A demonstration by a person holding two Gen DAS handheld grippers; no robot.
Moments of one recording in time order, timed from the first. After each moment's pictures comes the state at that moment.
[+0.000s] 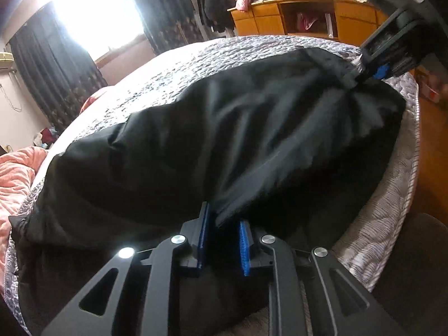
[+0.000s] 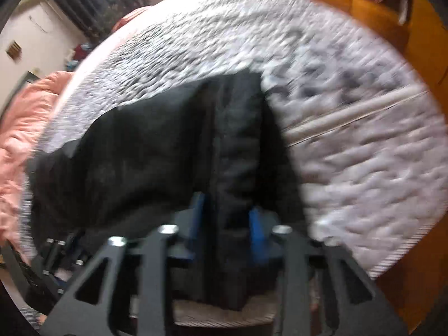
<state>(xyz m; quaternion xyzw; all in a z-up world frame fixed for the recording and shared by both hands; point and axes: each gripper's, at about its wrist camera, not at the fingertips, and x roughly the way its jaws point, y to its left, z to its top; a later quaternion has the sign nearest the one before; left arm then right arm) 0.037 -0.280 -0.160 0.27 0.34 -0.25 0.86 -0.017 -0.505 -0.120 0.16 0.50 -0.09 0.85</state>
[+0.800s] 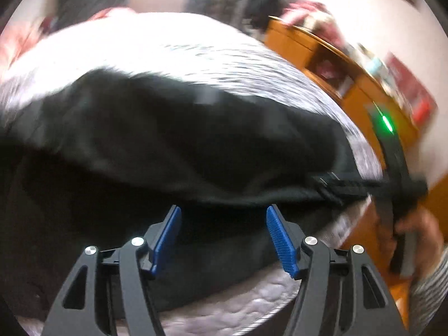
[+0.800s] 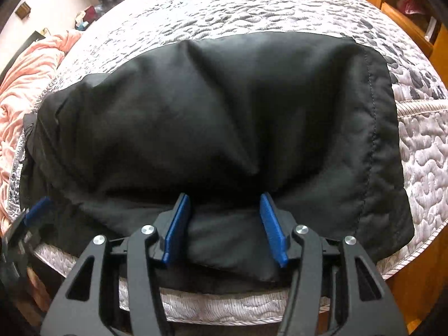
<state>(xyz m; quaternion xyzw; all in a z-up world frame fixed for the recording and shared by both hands) 0.094 -0.149 -0.107 -0.03 0.48 -0.27 0.83 0.014 -0.428 -0.147 0.13 0.56 -0.03 0.82</state>
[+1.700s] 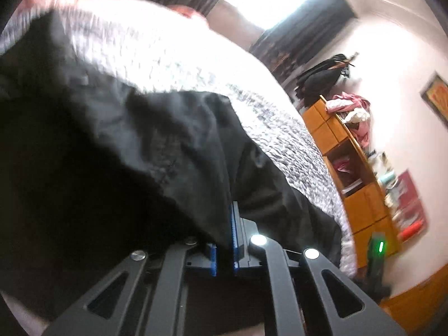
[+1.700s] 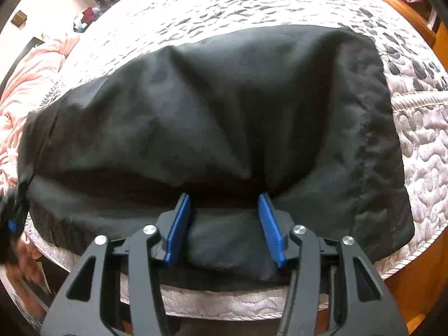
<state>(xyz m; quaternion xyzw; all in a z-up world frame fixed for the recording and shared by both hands) 0.088 -0.071 -0.097 -0.22 0.40 -0.18 0.87 0.013 -0.448 -0.145 0.16 0.58 -0.01 0.80</state>
